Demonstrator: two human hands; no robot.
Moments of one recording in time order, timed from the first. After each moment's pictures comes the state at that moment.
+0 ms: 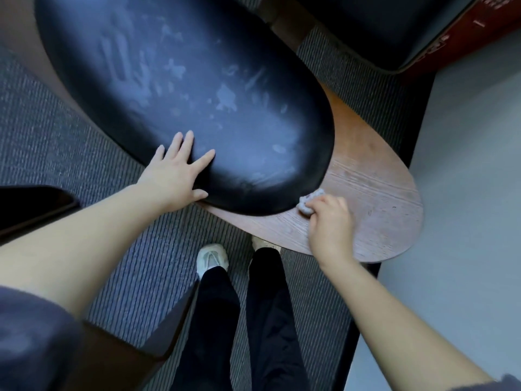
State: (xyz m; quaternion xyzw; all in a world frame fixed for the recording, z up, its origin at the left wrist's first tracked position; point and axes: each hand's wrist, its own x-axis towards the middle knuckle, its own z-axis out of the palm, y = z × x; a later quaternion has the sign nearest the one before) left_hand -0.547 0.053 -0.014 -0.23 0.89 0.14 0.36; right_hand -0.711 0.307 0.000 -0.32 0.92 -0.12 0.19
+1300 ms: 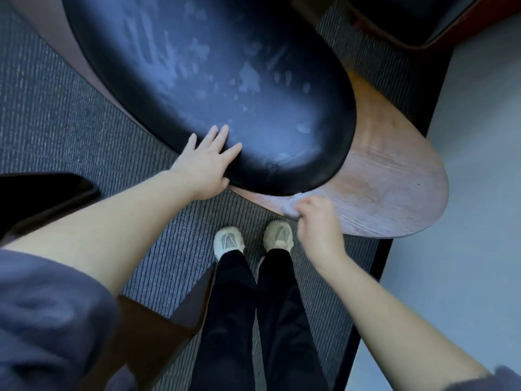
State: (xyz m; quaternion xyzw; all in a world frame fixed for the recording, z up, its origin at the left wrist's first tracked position) left_hand -0.537 0.056 -0.005 -0.18 0.90 0.18 0.34; right_hand -0.641 0.292 0.009 -0.36 0.88 -0.08 0.29
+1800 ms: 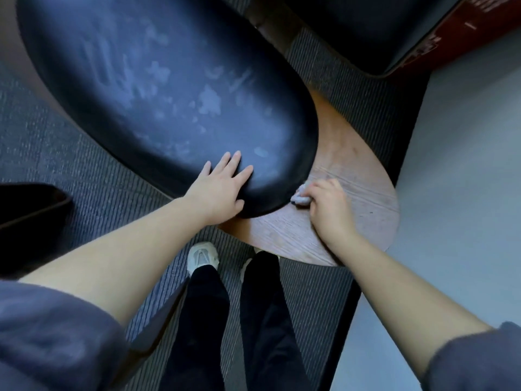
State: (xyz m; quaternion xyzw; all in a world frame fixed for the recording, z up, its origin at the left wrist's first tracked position) left_hand -0.621 0.122 0.002 -0.20 0.89 0.24 0.33; right_hand -0.779 0.303 0.003 -0.42 0.86 -0.12 0.27
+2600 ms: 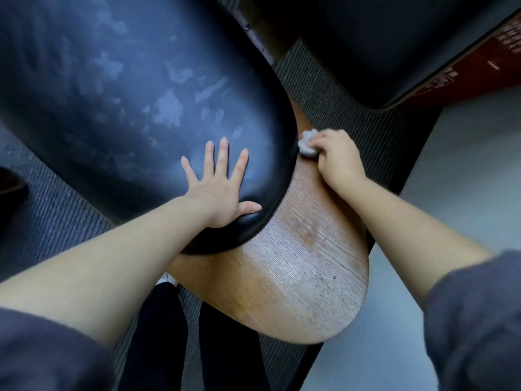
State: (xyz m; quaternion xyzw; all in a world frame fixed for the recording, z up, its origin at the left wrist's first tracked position) left_hand -0.729 0.141 -0.042 -0.35 0.82 0.27 0.37; right_hand -0.960 0.220 -0.067 -0.51 0.82 -0.06 0.26
